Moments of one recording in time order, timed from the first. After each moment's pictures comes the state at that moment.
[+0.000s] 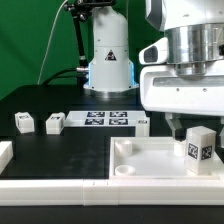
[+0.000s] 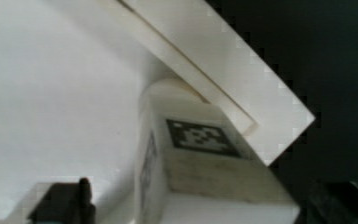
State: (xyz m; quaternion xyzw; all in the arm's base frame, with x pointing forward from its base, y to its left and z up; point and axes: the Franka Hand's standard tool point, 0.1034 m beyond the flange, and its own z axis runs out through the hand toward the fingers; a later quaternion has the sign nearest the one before) arm 0.633 0.122 0.075 -0.94 0.34 -0.07 0.06
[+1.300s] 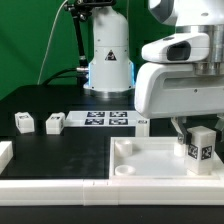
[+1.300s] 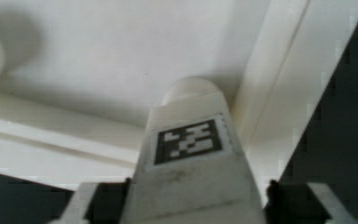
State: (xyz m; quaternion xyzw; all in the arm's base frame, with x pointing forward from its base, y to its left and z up) arm 0.633 0.122 0.075 -0.99 -0.13 -0.05 -0.01
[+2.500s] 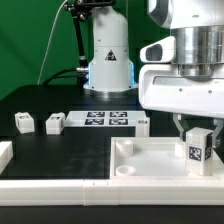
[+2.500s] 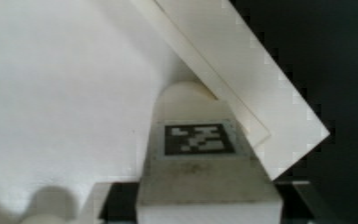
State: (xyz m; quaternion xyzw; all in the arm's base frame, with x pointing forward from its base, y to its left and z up) arm 0.633 0.121 0.073 -0.92 0.40 -0.05 0.03
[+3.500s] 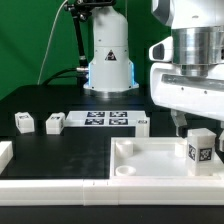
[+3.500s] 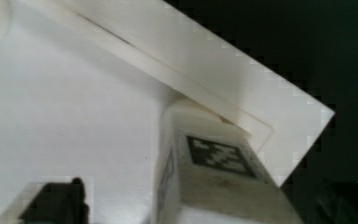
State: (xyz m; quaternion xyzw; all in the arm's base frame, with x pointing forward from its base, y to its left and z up) arm 0.629 0.126 0.074 -0.89 0.45 -0.03 0.03
